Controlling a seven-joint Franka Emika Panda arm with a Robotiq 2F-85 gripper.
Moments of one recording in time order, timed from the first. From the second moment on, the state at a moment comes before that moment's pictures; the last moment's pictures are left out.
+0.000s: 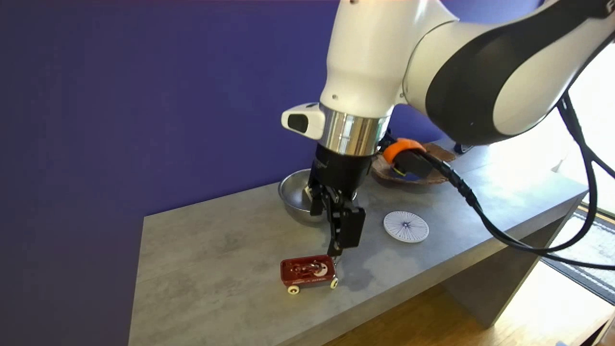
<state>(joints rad) 0.67 0.65 0.34 -1.74 -0.36 2.51 -0.11</state>
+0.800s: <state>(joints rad) 0.73 0.80 0.30 -1.65 -0.36 2.53 -0.13</state>
